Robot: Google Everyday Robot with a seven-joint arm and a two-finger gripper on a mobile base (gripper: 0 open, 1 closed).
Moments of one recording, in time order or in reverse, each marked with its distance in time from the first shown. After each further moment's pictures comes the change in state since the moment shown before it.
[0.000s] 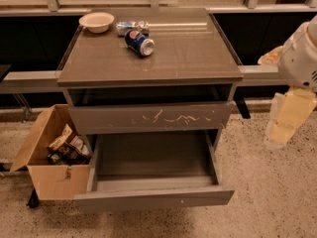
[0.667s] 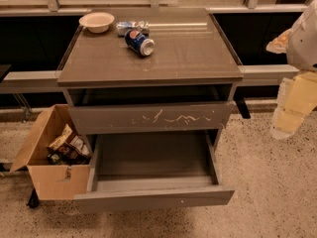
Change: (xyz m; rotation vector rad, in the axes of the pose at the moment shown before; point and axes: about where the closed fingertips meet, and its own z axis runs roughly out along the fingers) arm -0.002 -0.005 -0.030 0.031 0.038 0.030
